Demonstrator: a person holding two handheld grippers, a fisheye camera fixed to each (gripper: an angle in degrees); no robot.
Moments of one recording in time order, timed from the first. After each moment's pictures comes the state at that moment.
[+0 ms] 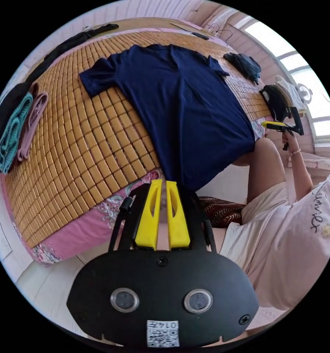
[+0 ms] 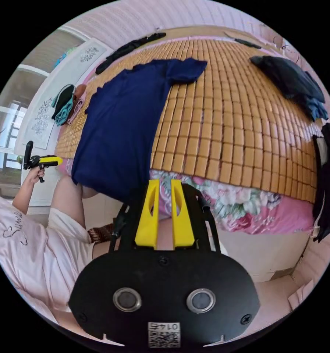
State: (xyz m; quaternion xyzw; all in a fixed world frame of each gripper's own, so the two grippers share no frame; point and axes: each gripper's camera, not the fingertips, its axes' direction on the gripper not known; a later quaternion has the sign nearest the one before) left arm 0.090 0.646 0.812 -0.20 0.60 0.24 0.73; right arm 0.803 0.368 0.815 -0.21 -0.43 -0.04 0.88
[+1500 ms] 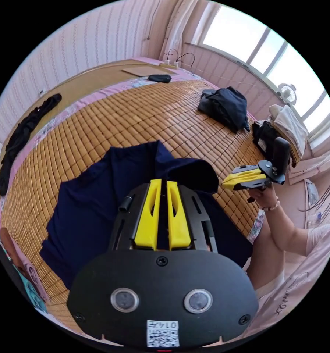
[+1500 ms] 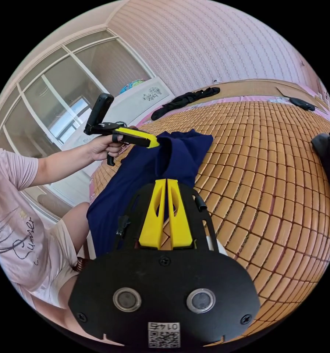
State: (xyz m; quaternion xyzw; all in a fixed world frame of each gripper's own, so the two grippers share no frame) left arm 0.454 0.416 0.725 -0.04 0.64 0.23 0.73; right arm 0.795 0.308 0.957 0.02 -0.62 -0.08 0.78
